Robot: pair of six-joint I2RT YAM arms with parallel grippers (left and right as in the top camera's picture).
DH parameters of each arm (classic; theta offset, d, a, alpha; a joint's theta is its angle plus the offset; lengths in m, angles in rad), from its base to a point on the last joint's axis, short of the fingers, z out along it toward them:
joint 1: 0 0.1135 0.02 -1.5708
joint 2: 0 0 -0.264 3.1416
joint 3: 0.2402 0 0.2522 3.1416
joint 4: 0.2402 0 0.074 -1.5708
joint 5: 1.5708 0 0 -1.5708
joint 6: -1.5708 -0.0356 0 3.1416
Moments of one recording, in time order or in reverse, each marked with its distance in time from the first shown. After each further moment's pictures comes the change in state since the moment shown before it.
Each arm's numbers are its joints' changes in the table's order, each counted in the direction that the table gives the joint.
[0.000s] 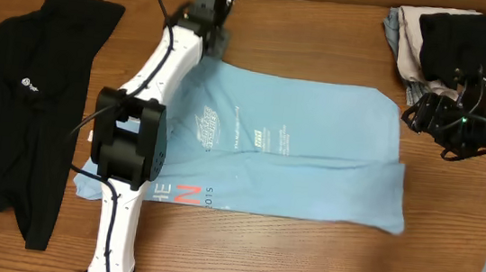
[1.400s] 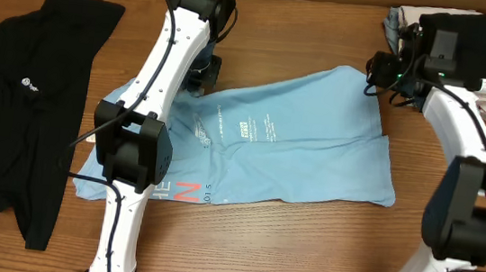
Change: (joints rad) left arm -0.045 -0.002 0.259 0.927 0.078 0.262; right arm 0.181 0.458 -0.053 -0.842 0.119 -0.020
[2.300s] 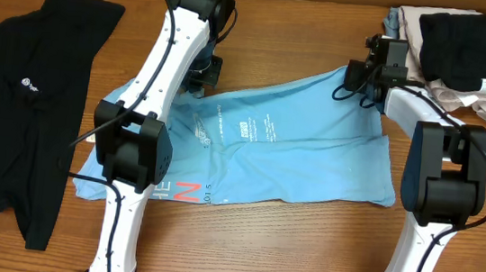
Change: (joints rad) left arm 0.000 0.000 0.000 0.000 0.023 0.012; right arm 0.096 0.238 0.000 -0.253 0.175 -0.032
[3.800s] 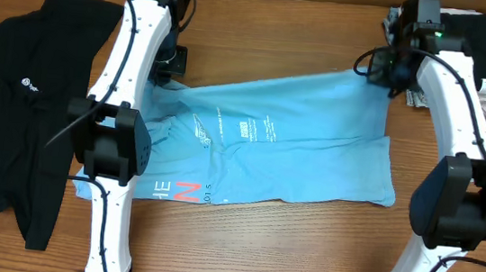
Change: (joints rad) left arm 0.152 0.000 0.000 0.023 -0.010 0.007; right arm -0.011 -0.165 0.392 0.933 0.036 -0.014
